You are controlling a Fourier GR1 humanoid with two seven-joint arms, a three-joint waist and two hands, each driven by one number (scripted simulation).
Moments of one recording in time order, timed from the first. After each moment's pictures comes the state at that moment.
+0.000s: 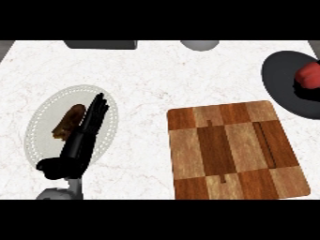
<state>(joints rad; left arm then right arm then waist) -0.04 0.05 -0.16 -1.57 0.00 0.04 -0.10 -0.54 -0.34 -0.48 -1.04 0.81 -0.34 -0.18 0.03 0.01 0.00</state>
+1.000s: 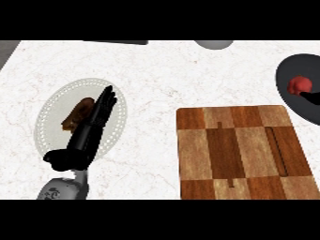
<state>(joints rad) -0.11 0.04 -0.17 -1.55 0.00 0.02 -0.10 -0.82 -0.60 -0.56 -0.26 0.79 -0.23 -0.35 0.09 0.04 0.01</state>
